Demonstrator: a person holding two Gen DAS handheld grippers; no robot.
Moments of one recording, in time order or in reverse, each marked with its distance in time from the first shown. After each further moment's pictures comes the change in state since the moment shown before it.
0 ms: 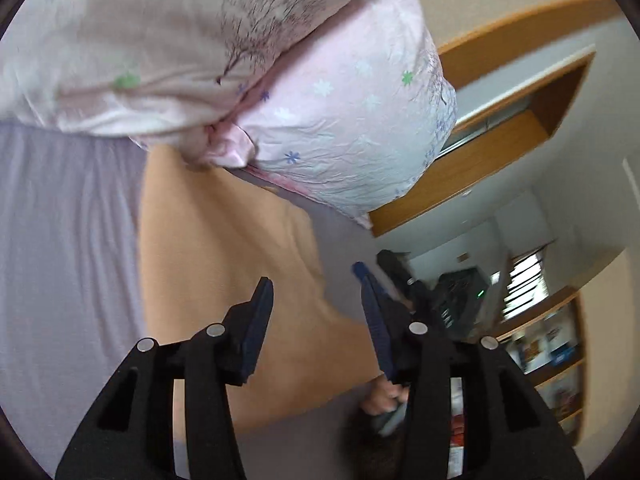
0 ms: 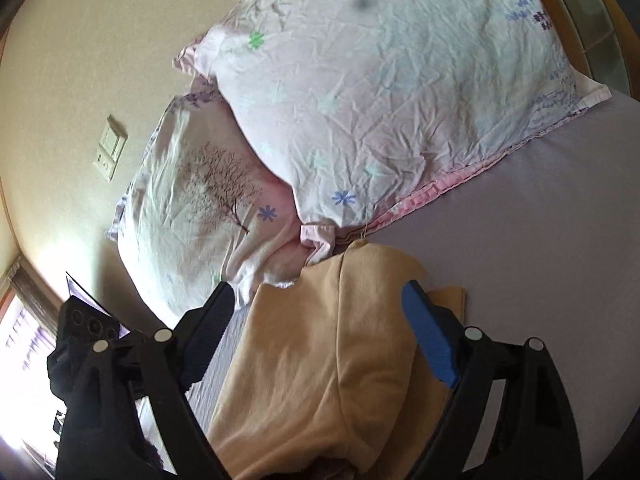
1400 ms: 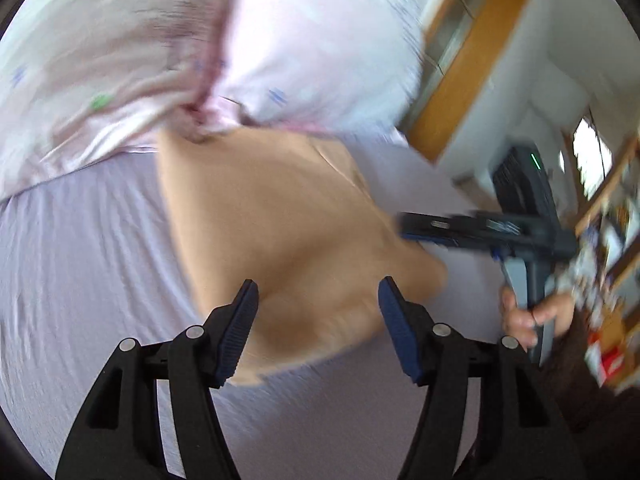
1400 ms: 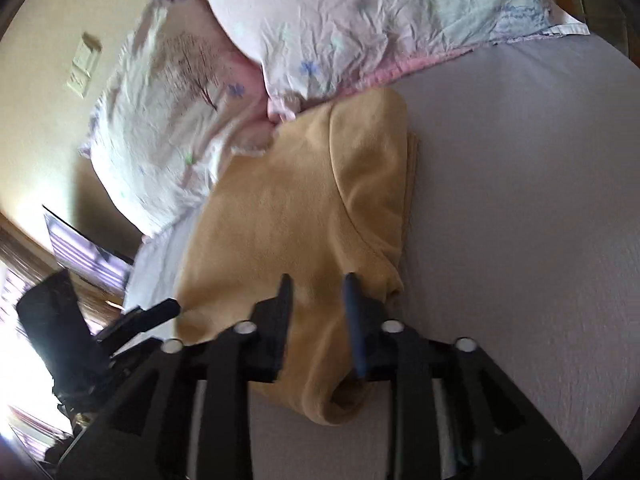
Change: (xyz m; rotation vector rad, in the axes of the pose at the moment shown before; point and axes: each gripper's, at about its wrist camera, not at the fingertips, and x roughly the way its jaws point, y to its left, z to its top) left arm 0.012 -0.014 -0.059 0.309 0.058 0.202; right arm -0.033 -0.035 -0.044 0.056 0.194 -0.016
